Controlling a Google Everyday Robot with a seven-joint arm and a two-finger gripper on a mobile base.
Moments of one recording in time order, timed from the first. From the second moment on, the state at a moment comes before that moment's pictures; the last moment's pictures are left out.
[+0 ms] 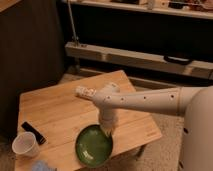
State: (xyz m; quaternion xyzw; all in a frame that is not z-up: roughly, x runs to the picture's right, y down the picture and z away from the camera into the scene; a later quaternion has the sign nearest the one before) arm -0.003 0.238 0.747 -0.21 -0.38 -0.81 0.39
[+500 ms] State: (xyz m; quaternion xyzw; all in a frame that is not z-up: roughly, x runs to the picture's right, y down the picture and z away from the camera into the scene) arm -0.126 0.254 0.754 -0.17 -0.42 -0.83 0.33
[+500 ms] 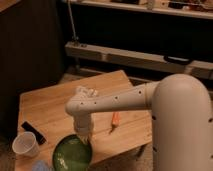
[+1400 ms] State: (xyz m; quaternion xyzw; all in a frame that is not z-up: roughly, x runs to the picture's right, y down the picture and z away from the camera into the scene) arm -0.129 0.133 0.848 -0.19 -0.36 -0.82 0.40
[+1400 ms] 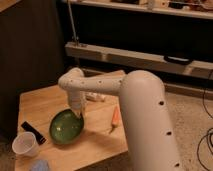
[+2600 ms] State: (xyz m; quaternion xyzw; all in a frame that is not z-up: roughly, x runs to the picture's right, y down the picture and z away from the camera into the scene) arm 0.056 0.201 0.807 -0.27 -0.34 -0.79 0.42
